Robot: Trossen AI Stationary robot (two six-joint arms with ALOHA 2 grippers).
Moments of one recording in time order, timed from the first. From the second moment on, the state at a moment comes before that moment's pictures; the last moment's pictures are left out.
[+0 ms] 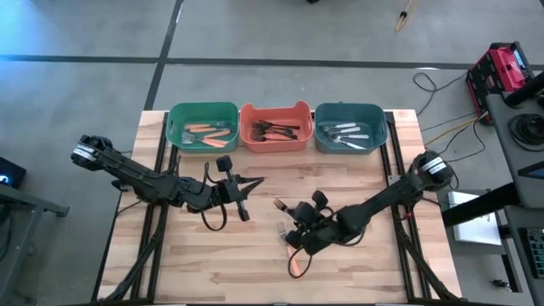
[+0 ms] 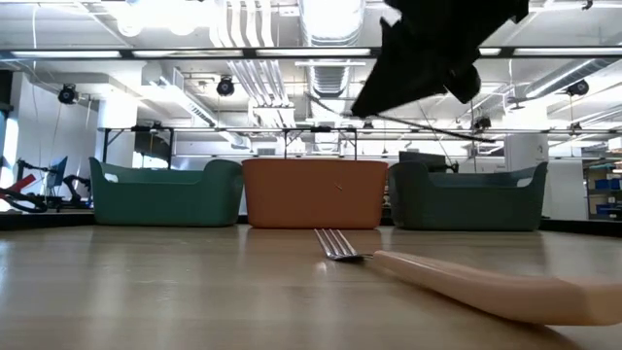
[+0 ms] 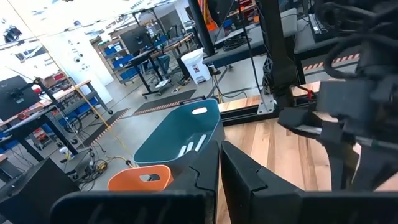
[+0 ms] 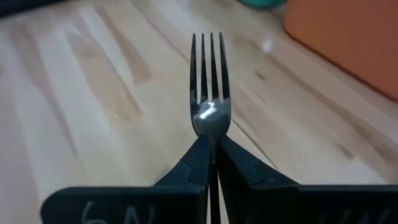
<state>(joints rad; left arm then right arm) -0.37 1.29 0.82 0.38 -0.77 0.32 0.48 1.76 1.17 -0.35 0.76 0.82</state>
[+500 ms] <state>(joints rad) -0.36 1.29 0.82 0.43 -0.77 0.38 0.35 1.37 0.71 0.30 0.58 0.39</state>
